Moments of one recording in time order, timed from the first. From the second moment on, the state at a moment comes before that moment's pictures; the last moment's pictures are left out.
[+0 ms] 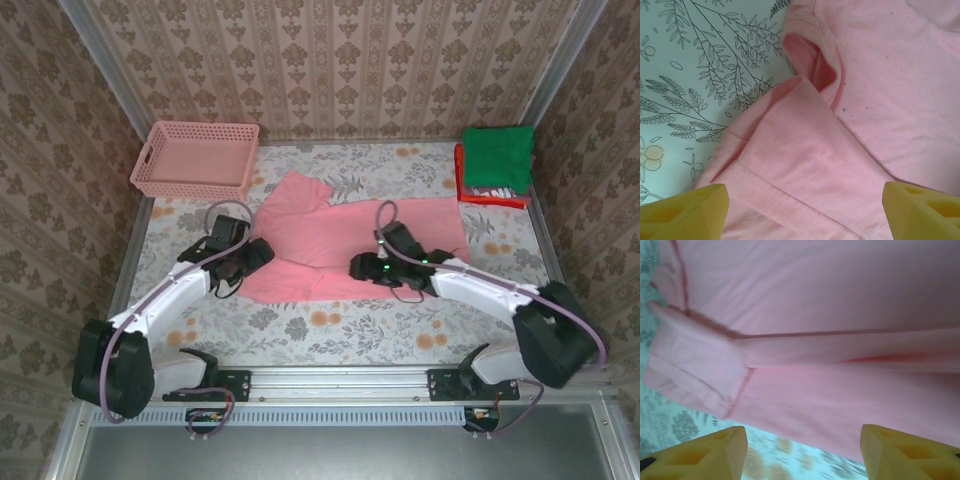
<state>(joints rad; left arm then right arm) -0.39 1.19 0.73 -0.54 0.04 -0.84 0.65 1.44 0.78 -0.24 -0.16 0.78</state>
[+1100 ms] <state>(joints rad) -0.30 1.00 0.68 -0.63 0.11 -0.77 0.79 1.87 1.12 -0.20 -0.16 0.92</state>
